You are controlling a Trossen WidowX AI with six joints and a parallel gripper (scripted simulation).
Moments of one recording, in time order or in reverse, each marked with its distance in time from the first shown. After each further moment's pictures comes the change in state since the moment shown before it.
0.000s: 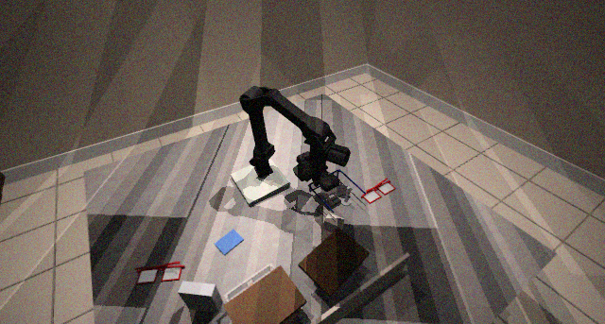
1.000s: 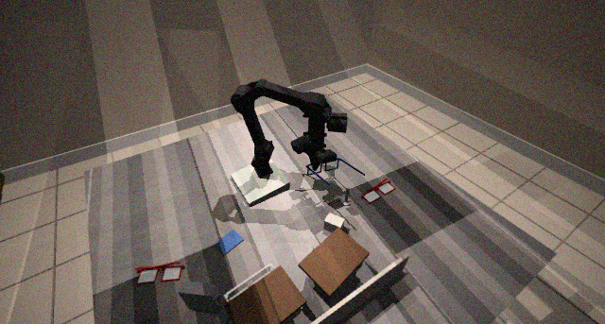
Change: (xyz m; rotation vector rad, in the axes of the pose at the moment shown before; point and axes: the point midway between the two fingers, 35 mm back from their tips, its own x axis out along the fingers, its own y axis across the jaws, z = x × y) arm -0.059 -0.031 -0.013 0.094 -0.166 0.246
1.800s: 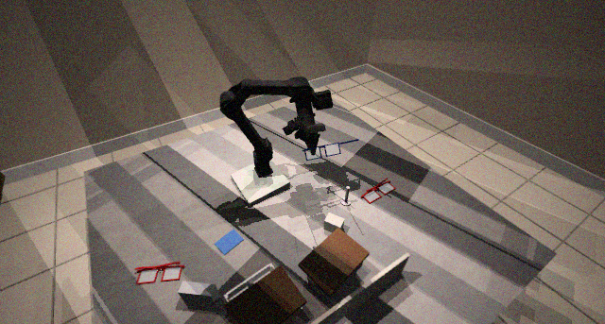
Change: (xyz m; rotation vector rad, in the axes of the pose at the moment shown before) arm -0.055 -0.021 0.004 0.181 0.042 0.454
